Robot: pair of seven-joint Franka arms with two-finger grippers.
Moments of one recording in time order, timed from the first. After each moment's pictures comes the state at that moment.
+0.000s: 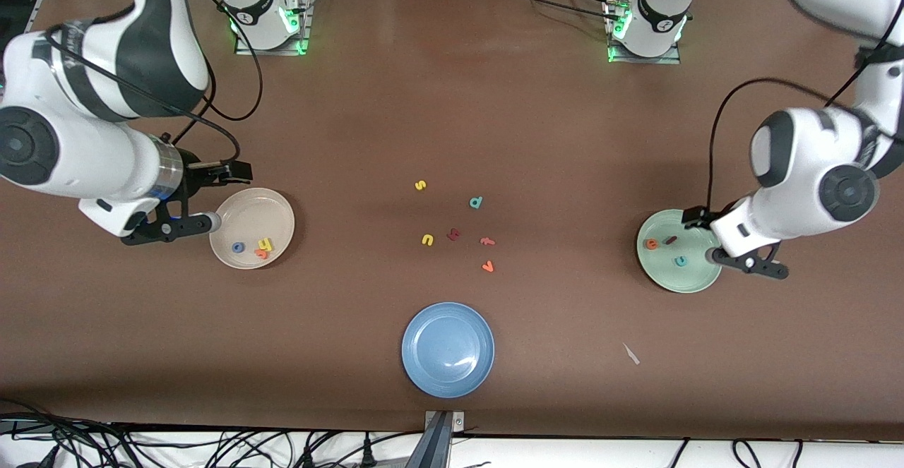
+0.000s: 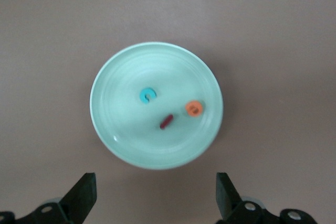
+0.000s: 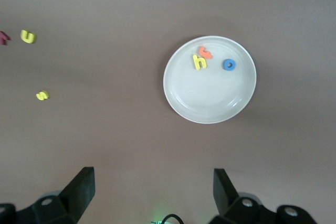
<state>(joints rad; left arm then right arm) -0.16 0.35 0.14 -1.71 -0.02 1.88 0.24 0.44 0.42 -0.31 -1.28 0.16 1.44 -0.04</state>
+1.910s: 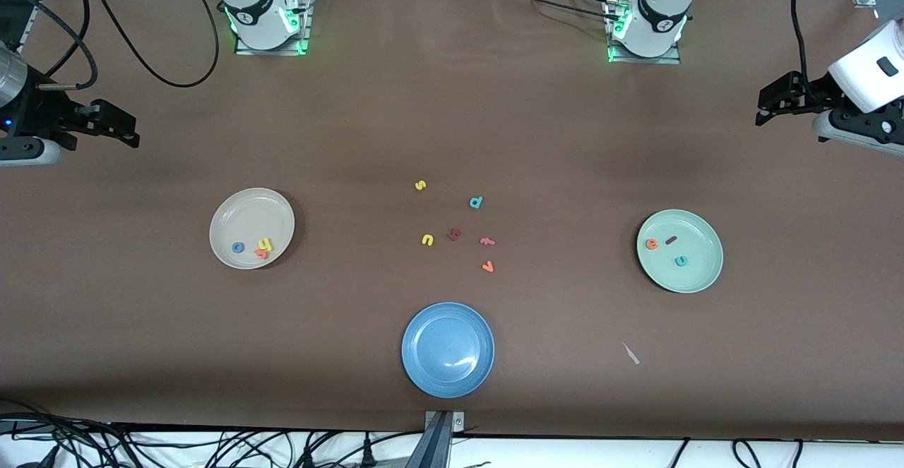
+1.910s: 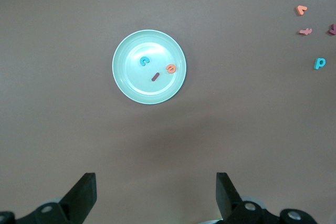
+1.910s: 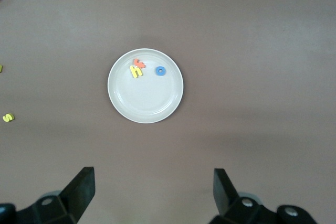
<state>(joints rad) 0.02 -0.01 -0.05 -1.60 0.00 1.51 0.24 0.03 0.06 -0.01 -1.57 -0.02 1.59 -0.04</state>
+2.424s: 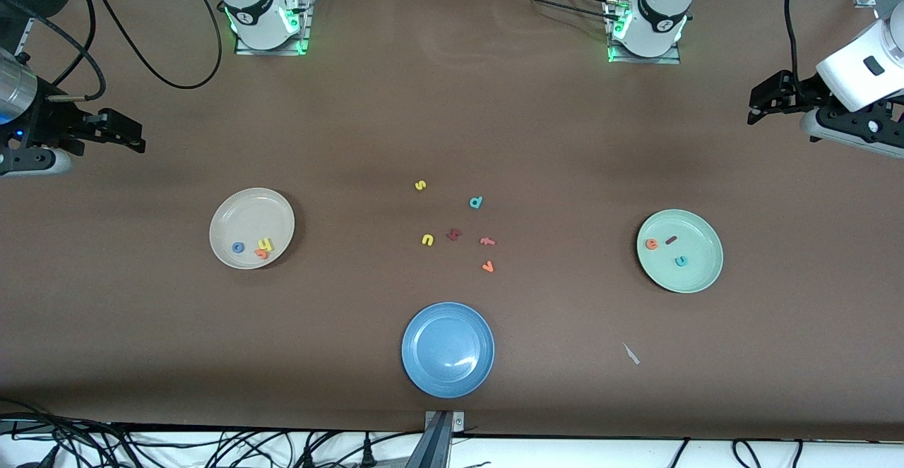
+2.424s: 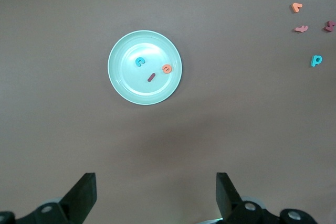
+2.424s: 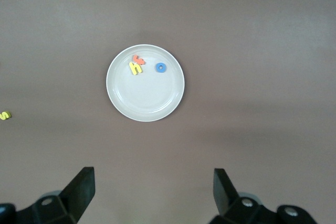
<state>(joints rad) 0.00 0.00 -0.05 -1.60 0.00 1.51 0.24 0.03 0.09 0.00 -1.58 -0.02 1.59 -0.04</state>
